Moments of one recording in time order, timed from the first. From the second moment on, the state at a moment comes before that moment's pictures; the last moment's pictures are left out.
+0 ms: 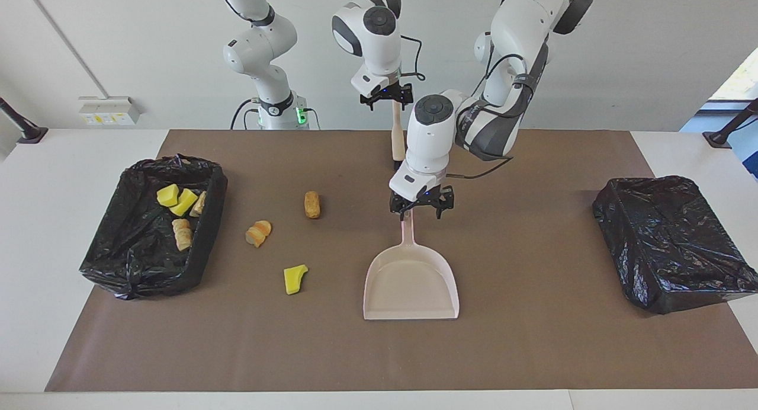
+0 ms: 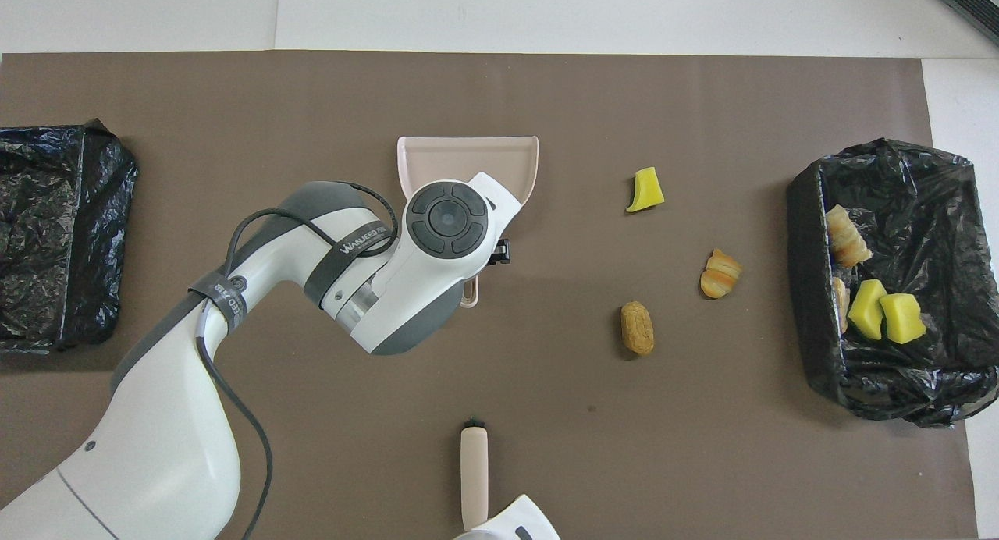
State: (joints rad) left arm -0.15 0.49 -0.59 -1.66 0.37 2.08 -0.87; right arm 1.01 -0.11 0.05 -2.34 0.31 2.11 1.01
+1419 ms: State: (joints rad) left arm -0.09 0.41 -0.59 -1.60 0.40 1.88 -0.28; right arm 1.04 -0.07 0.05 -2.38 0.31 2.16 1.02
